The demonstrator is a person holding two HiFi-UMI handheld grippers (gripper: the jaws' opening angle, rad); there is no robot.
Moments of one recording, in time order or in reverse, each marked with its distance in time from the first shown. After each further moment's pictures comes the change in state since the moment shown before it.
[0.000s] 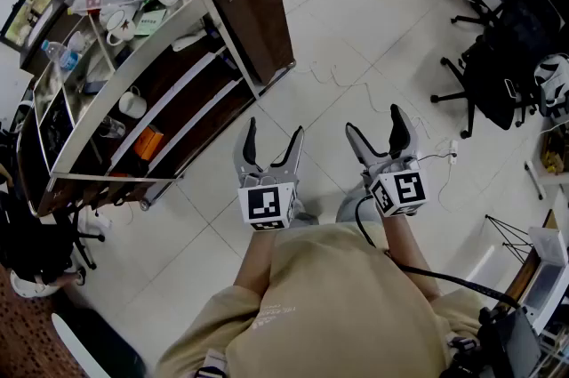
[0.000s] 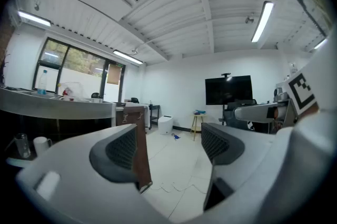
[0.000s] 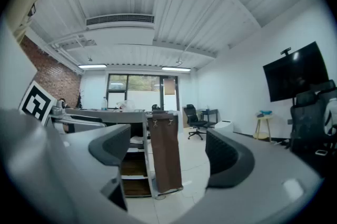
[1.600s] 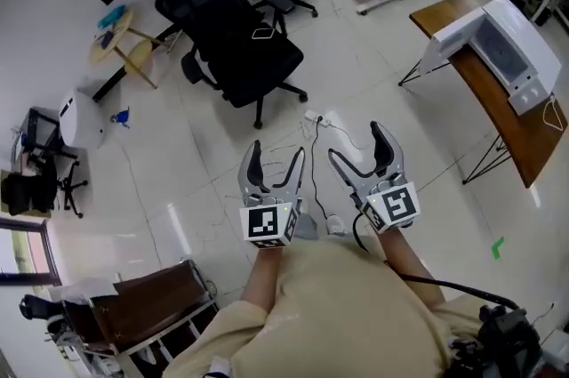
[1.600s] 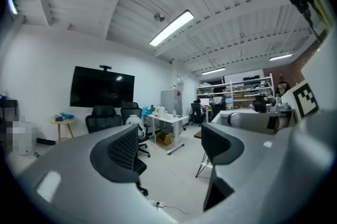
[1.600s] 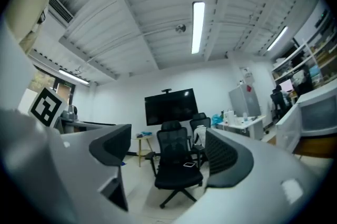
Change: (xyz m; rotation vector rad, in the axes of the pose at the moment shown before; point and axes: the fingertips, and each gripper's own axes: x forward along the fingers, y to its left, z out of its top) left arm 0.225 -0.917 0.088 -0.003 0.041 -1.156; right arm -0.578 -0.604 0.194 -0.041 -0.214 -0.995
